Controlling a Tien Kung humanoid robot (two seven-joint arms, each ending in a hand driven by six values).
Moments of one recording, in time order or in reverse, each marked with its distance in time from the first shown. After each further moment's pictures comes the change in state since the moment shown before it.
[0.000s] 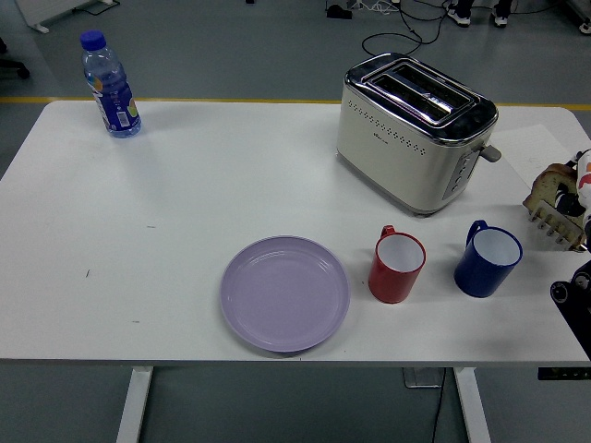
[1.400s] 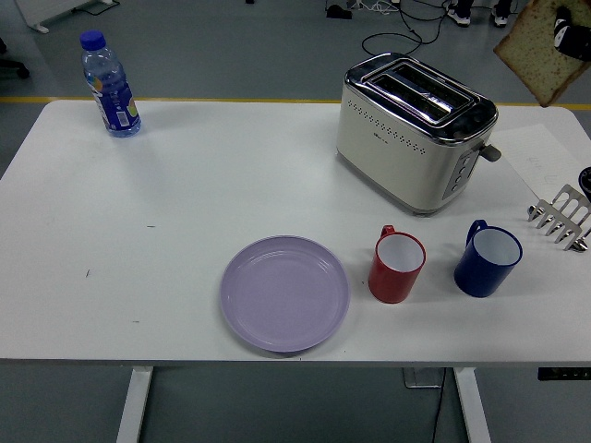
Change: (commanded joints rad) left arm 0.017 0.003 0.003 0.000 -0.001 0.005 0.012; right arm 0.405 -0.126 -0.147 0.162 0.247 0.022 0.041
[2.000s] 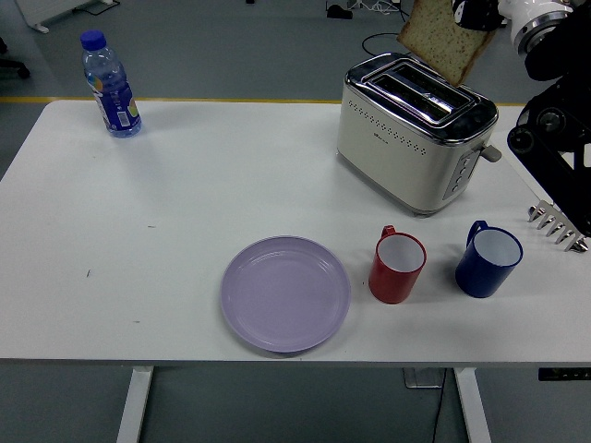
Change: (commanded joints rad) left arm -0.014 0.006 0.018 0.000 -0.027 0.004 -0.003; right arm 0.248 0.155 -0.232 -0.212 0.119 -0.006 0.066
